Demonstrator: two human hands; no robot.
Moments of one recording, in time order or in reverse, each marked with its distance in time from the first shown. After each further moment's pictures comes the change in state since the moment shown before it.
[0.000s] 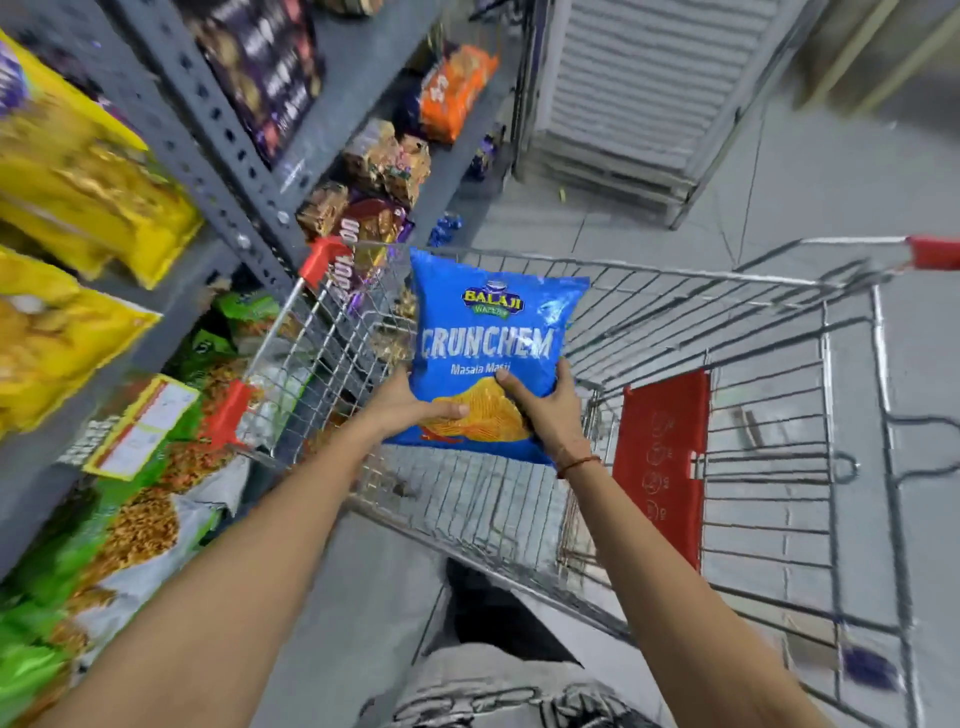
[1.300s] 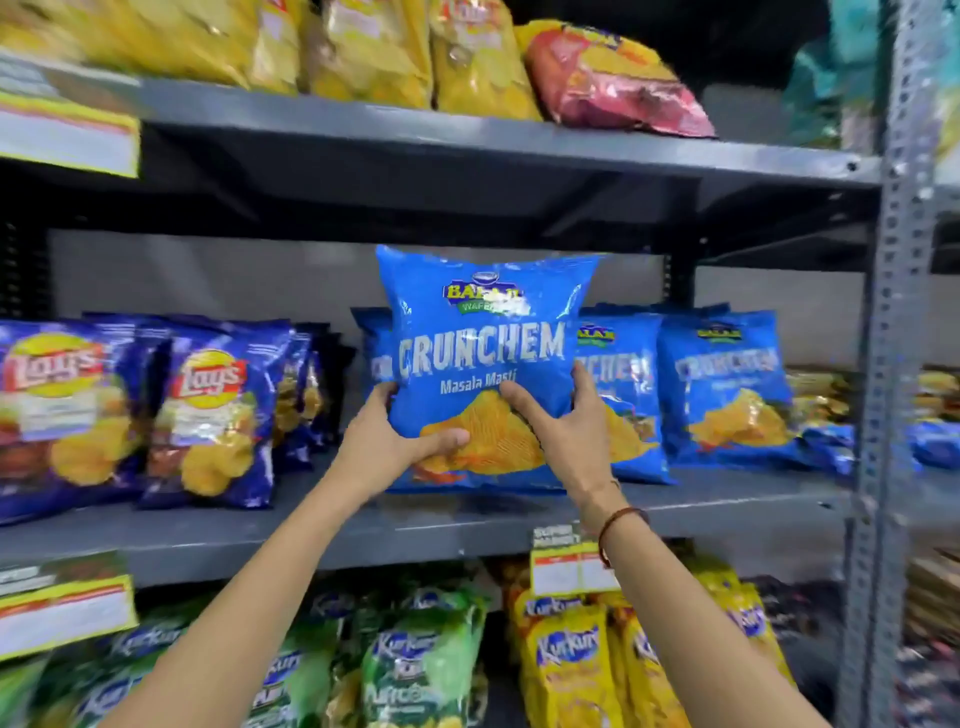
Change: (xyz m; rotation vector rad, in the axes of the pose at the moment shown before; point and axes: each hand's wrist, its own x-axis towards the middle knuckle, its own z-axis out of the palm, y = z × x) left_hand -0.569 0.039 -0.329 -0.030 1.621 0.437; right_hand -0.369 -0.398 0.407 0.216 -0.945 -0.990
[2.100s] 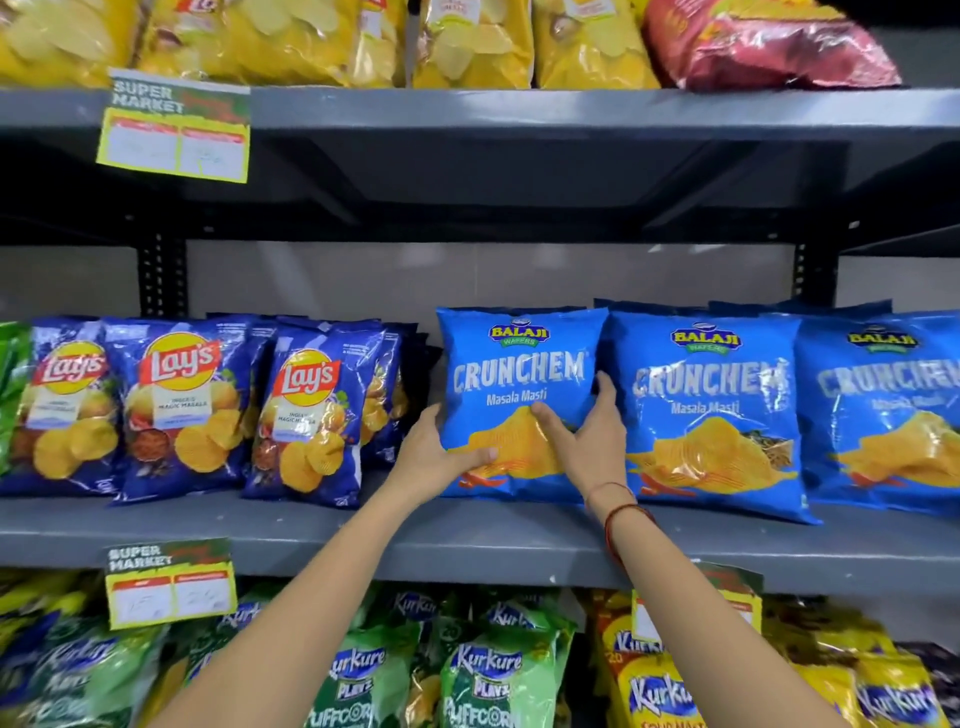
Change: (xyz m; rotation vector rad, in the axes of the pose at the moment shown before) left_hand 0.038 -0.062 -0.018 0.136 0.027 -0.157; right_hand 0.043 0.068 0.082 -0.239 -0.037 0.015
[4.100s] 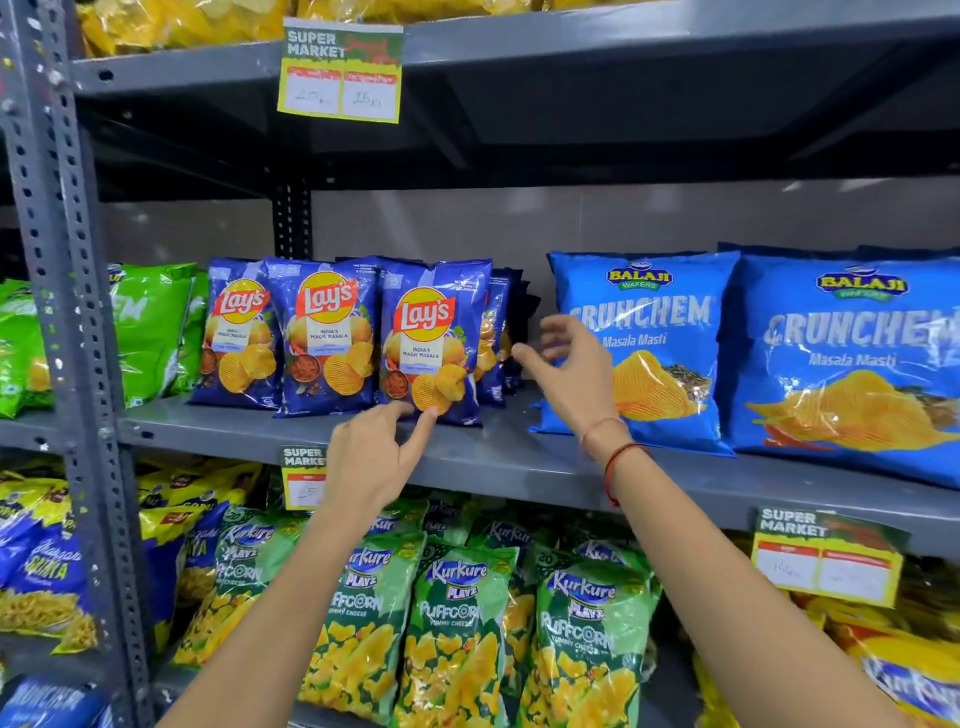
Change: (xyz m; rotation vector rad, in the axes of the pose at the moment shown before) left_hand -0.083 -0.090 -0.119 0.717 0.489 0.236; right_hand -0.054 -0.086 0.080 0.156 -0.232 -0.189
